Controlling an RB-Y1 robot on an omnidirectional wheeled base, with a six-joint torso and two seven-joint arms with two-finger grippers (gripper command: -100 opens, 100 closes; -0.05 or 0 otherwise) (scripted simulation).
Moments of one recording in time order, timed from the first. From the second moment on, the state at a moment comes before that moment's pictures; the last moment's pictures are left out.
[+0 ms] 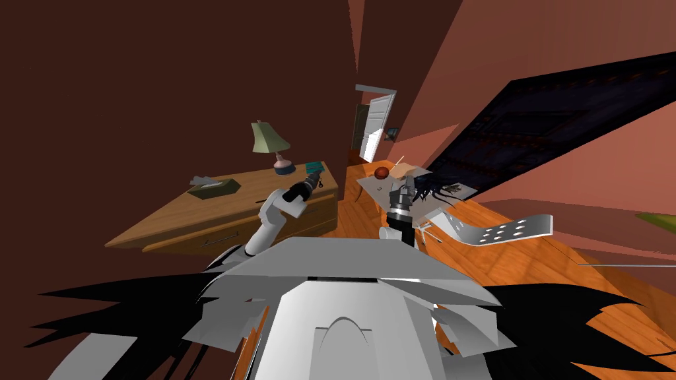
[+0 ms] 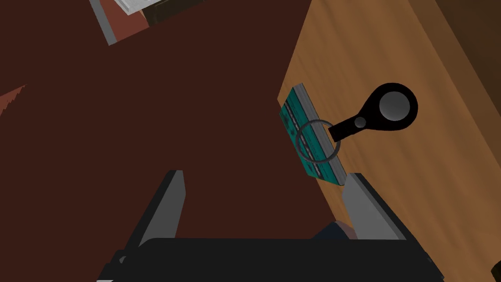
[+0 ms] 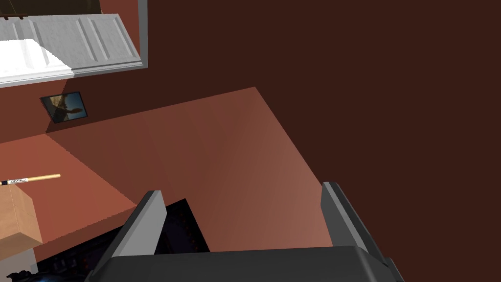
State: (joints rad) left arm -0.14 0.51 -0.30 -2.33 -0.01 1.00 0.14; right arm 0.47 0.05 -0.02 -2.20 -0.07 -0.43 0.12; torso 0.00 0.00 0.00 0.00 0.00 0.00
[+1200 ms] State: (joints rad) left arm -0.24 0.56 -0.36 -2.33 -0.05 1.30 0.18; right arm 0.47 0.05 -0.02 -2.20 -0.07 -0.43 0.12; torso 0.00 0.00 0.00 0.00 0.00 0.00
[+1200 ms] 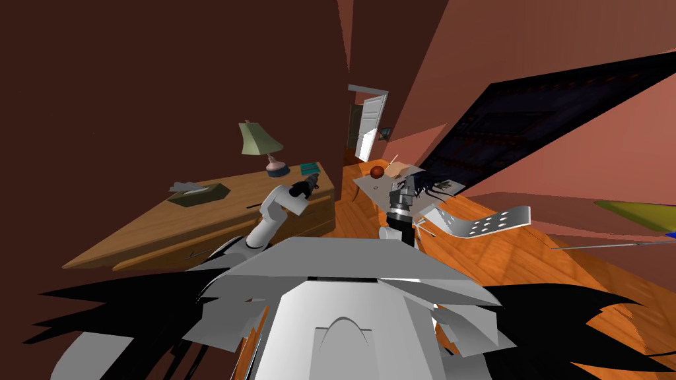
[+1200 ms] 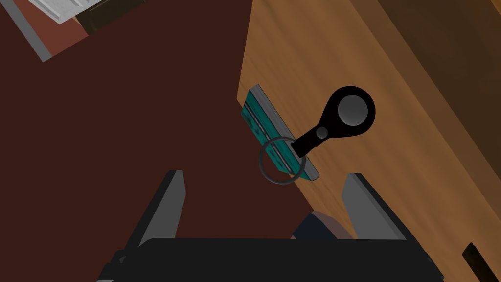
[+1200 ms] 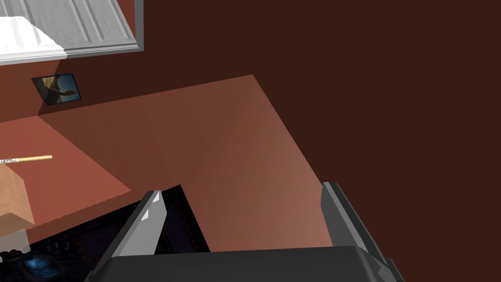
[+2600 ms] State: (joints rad) left arm -0.35 0.61 -0.43 -2.34 -0.10 1.65 0.23; right arm 0.47 0.05 -0.02 -2.20 -0.07 -0.43 0.12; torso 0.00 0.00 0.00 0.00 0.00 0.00
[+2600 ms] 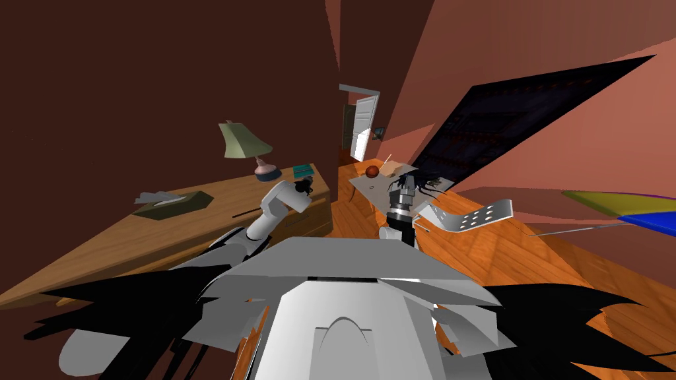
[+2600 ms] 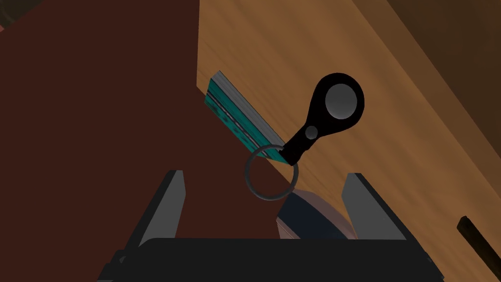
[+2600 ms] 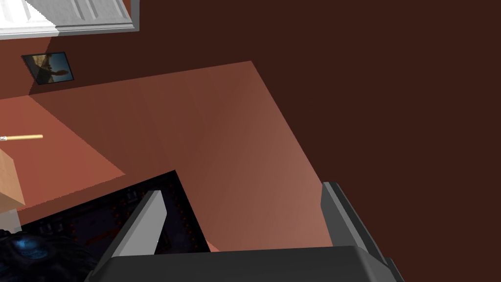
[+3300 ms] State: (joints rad) left arm -0.35 0.60 -0.42 -2.28 -0.10 1.59 0.22; right arm 0.47 0.05 -0.02 -2.20 -0.07 -0.43 0.12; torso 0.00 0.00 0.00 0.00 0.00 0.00
